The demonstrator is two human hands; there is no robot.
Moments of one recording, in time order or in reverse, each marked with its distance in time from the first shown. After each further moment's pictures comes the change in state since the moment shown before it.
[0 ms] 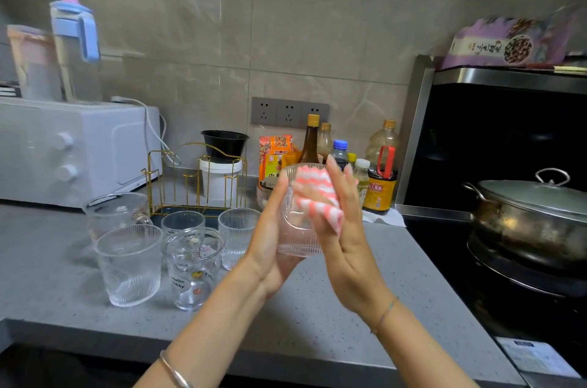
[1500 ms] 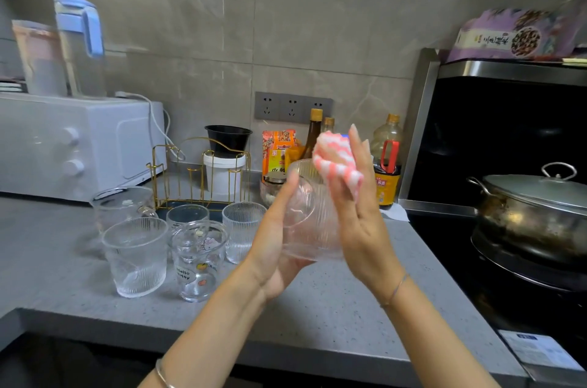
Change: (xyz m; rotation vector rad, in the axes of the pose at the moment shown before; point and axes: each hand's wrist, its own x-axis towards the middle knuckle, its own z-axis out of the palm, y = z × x) left_hand -0.022 0.002 0.010 0.064 -0.048 -0.014; right_hand 0.018 -0.002 -0.007 0.055 0.093 0.050
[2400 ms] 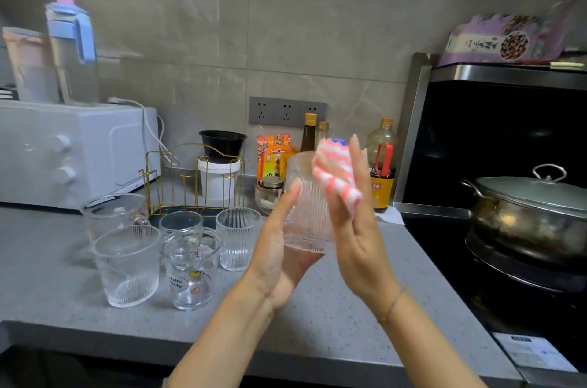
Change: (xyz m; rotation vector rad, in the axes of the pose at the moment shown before) left_hand 0.002 -0.008 0.010 -0.083 0.041 0.111; right_hand -0.009 0.001 -0.004 0.031 0.014 -0.016
